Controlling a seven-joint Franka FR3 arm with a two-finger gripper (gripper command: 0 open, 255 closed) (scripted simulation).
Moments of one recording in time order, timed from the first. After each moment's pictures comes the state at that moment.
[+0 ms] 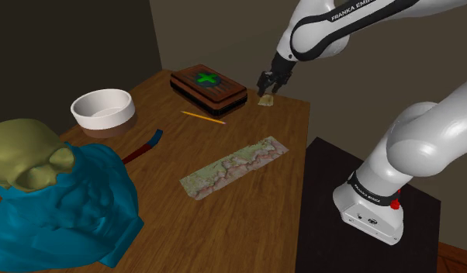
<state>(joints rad) -0.01 -0.37 -0.10 -2.64 0.10 2.51 0.05</state>
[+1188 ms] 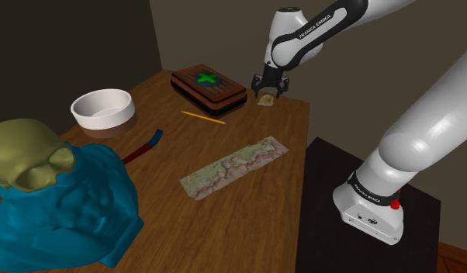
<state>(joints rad) -0.21 -0.08 0.04 -2.45 -0.11 2.47 0.75</state>
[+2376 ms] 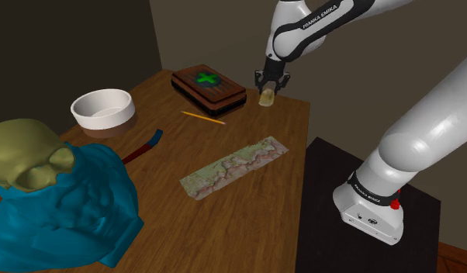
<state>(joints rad) -0.21 -0.12 0.04 -2.42 -0.10 2.40 0.74</state>
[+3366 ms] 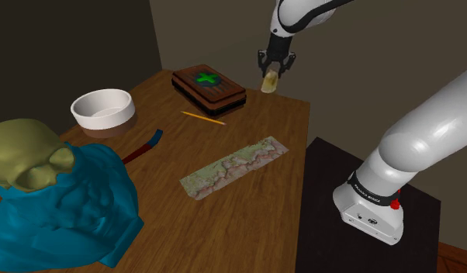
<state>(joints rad) -0.20 -0.22 0.04 -2.32 -0.08 2.19 0.71</state>
